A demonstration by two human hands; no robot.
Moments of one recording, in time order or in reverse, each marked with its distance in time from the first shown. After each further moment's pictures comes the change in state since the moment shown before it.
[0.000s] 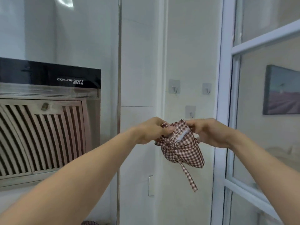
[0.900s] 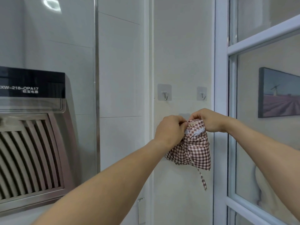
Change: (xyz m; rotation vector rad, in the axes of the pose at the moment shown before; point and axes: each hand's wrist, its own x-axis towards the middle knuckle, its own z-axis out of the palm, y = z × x) left_hand 0.118 0.014 0.056 0.390 0.527 0.335; right_hand 0.074 0.025 -0.124 -0.722 0.235 -0.048
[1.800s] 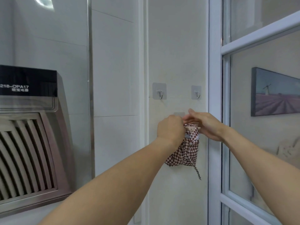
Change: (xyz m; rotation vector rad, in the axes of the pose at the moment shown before) left_hand 0.009 0.011 0.020 0.453 -0.018 -0.002; right_hand -0.009 0.021 0.025 0.814 0.189 0.119
